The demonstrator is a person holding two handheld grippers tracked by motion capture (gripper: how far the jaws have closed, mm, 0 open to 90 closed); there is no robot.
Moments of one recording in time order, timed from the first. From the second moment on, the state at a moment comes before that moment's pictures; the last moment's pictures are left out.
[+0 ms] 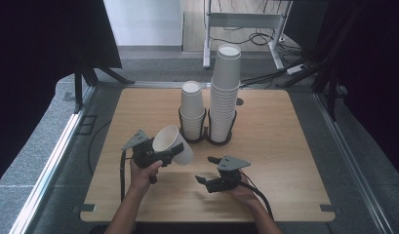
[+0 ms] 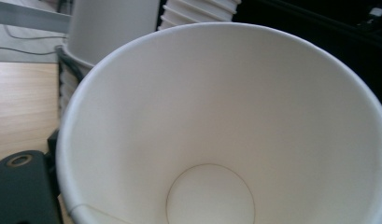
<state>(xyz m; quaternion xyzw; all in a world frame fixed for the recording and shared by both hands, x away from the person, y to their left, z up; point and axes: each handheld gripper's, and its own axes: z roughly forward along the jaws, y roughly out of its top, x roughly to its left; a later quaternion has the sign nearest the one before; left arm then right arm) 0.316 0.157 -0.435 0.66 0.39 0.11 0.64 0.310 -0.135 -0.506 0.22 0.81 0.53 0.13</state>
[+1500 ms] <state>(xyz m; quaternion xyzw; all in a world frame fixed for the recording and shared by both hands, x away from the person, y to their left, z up) 0.330 0.212 -0.444 0.65 0.48 0.23 0.54 0.309 -0.136 -0.508 0.22 0.81 0.52 0.14</state>
